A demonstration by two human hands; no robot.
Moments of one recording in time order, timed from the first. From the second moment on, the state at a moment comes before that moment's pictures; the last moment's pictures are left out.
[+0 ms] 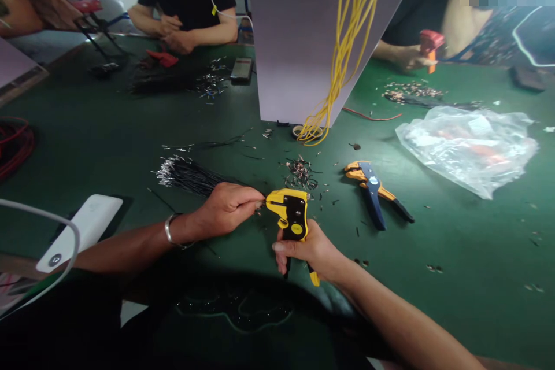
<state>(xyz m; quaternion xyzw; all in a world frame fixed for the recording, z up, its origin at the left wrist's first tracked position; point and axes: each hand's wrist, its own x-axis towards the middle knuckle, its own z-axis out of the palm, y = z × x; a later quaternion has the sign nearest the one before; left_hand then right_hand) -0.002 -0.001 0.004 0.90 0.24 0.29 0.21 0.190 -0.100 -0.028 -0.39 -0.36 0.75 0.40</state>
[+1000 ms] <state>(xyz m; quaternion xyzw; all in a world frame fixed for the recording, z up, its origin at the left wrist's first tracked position) -0.003 0.001 0.002 0.90 0.23 0.31 0.20 0.190 -0.100 -0.024 -0.38 -0.35 0.76 0.39</state>
